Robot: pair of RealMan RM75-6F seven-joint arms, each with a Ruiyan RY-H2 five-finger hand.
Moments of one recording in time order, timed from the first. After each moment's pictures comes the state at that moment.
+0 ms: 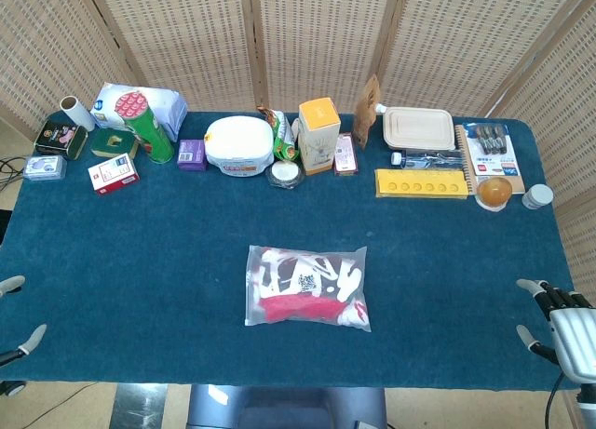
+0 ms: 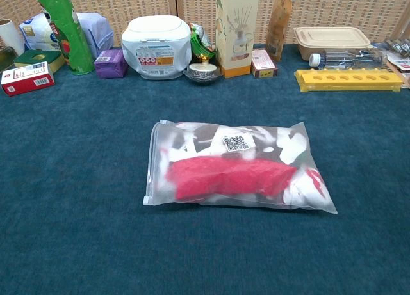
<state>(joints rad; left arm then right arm) 0.08 -0.96 0.02 -1.81 1.58 1.63 -0.07 0.01 -1.01 0.01 -1.63 -1.62 1.56 -0.05</state>
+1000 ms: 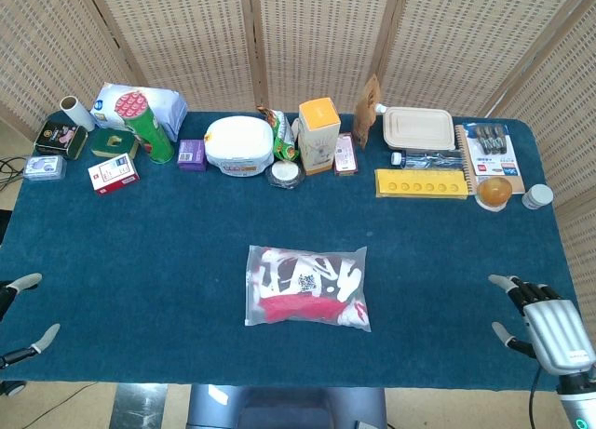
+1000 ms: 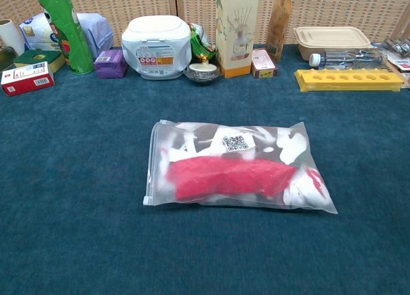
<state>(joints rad) 0.05 -0.95 0.03 -1.83 1.63 1.60 -0.06 0.09 -1.01 0.01 -1.68 -1.70 1.50 0.00</state>
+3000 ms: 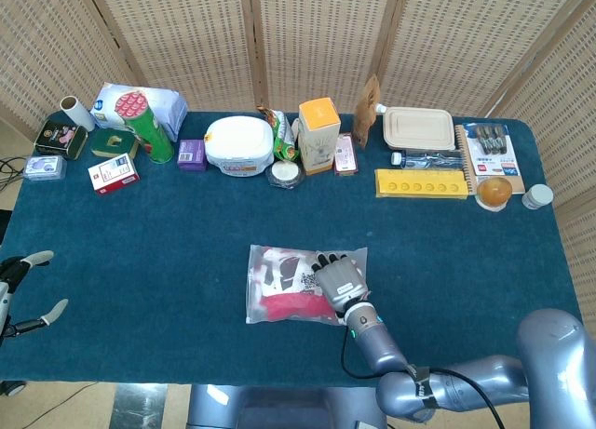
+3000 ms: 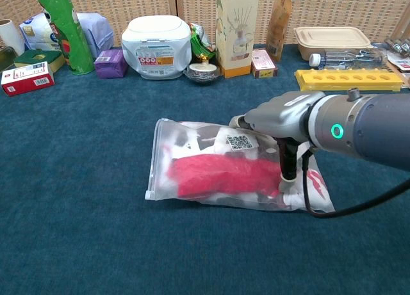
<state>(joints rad) -0.07 -1.00 -0.02 -1.68 1.55 1.48 -0.18 1.04 -1.60 0.14 -1.88 -0.33 1.18 -1.16</state>
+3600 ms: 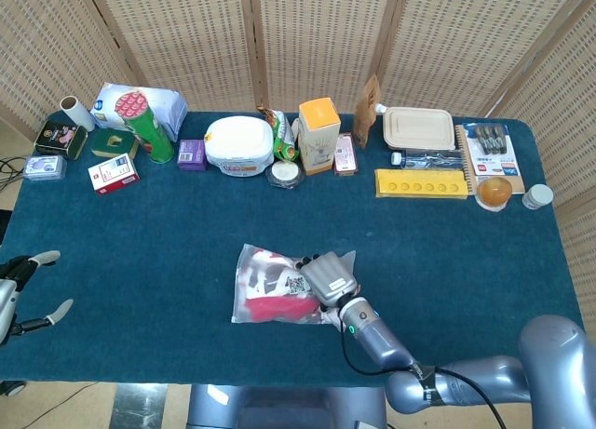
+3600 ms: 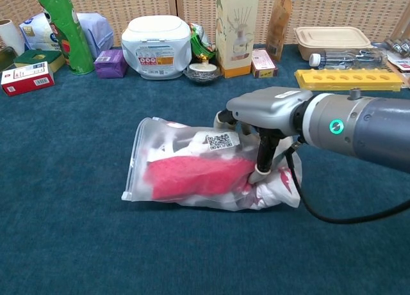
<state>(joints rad) -0.09 -0.98 -0.02 -1.72 1.54 1.45 -0.13 0.97 -1.59 0.09 -1.76 -0.72 1.00 -0.73</state>
